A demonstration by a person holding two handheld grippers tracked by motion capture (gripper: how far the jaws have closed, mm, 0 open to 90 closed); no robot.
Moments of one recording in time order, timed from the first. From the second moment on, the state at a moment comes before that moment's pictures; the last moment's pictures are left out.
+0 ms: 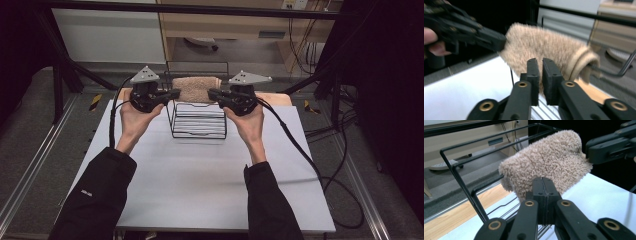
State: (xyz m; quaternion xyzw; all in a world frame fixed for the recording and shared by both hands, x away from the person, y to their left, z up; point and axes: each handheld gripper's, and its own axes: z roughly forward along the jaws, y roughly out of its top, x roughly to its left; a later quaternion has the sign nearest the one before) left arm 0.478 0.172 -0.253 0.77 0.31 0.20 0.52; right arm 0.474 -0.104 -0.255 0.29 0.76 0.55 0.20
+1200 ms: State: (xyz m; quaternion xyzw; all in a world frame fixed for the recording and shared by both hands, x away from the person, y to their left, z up) left arm 0.456 0.193 -0.282 0.78 0.33 0.20 0.49; right arm 0.451 -0.149 -0.272 0.33 0.74 0.56 0.20
